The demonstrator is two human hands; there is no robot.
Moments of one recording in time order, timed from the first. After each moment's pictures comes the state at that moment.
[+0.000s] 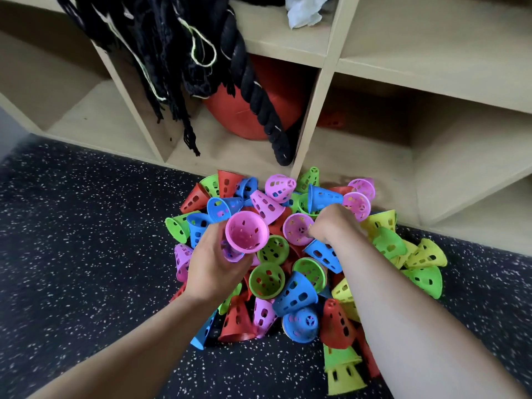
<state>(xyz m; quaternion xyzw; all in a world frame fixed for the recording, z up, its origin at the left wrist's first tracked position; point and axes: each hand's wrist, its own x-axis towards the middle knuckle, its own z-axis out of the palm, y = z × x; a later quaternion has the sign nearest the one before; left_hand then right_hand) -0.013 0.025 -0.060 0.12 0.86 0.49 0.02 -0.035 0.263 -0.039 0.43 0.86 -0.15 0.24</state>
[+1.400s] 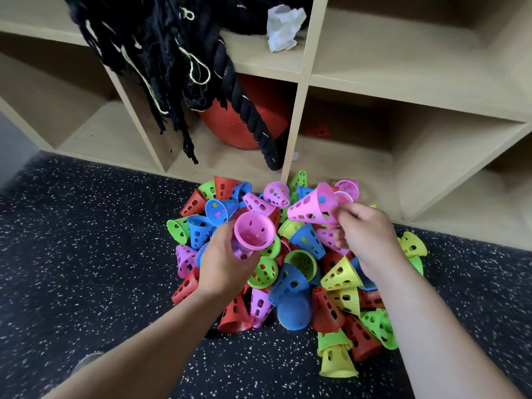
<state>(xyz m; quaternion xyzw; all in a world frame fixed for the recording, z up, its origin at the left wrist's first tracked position) 0.016 0.042 -0.038 0.11 0.87 0.47 0.04 0.074 0.263 0.046 0.35 0.71 -0.61 -0.09</state>
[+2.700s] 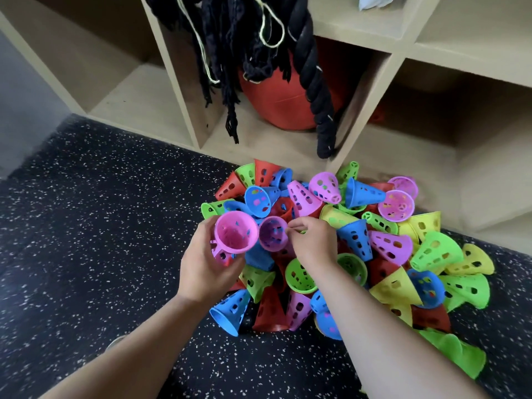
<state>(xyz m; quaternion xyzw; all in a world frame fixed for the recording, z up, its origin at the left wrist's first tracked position) -0.015 -0.055 -0.075 0.07 0.88 0.47 -0.02 -0.017 0.156 -0.082 0.30 0.87 -0.40 0.01</state>
